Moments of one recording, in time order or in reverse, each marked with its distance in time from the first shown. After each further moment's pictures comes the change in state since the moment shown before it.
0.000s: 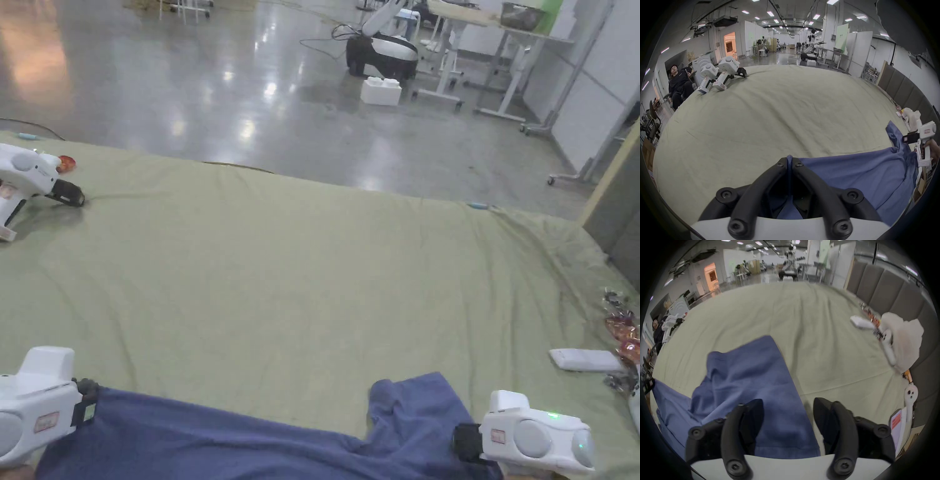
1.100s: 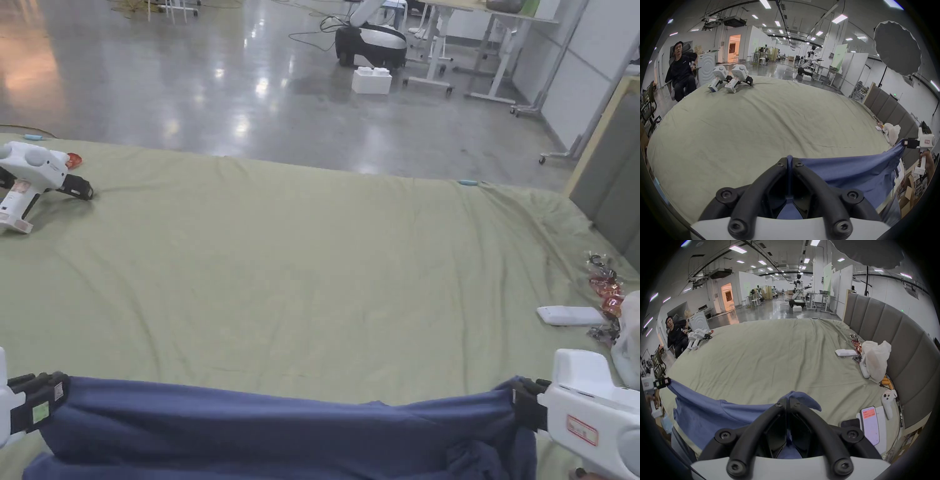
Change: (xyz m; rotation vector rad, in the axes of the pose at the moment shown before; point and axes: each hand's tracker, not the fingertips) left arm -0.033 -0.048 0.115 0.128 -0.114 0.109; right arm 0.006 -0.090 0.201 0.340 0.082 0.079
